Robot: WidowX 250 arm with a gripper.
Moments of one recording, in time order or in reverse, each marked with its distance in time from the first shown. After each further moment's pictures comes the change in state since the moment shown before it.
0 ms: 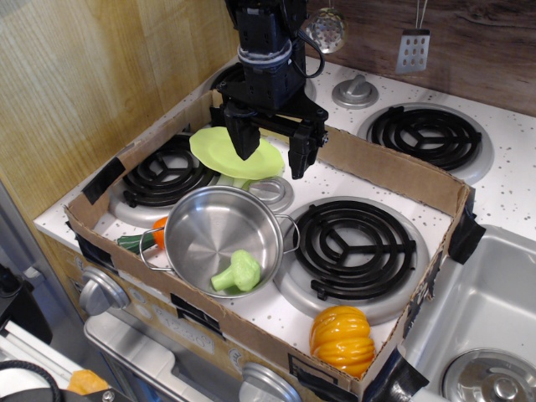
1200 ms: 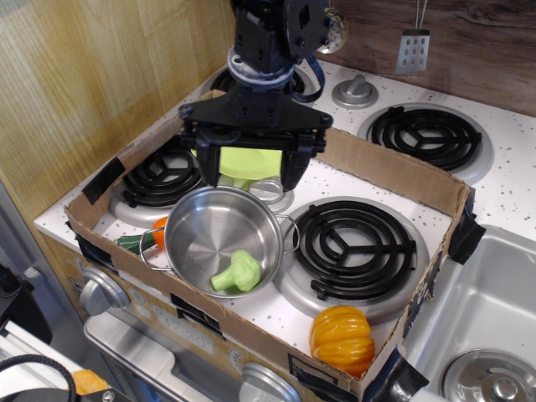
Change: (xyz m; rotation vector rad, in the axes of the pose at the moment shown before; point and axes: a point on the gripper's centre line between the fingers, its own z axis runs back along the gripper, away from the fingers) arm -0.058 -0.014 0.041 0.212 -0.080 0.617
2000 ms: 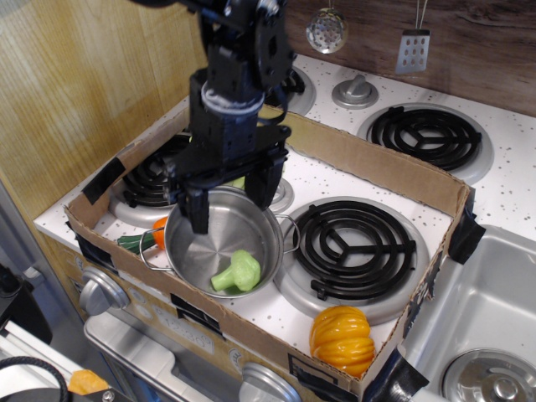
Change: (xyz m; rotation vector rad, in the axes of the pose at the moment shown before) arm -0.015 0.015 -0.032 0.052 0.127 0.531
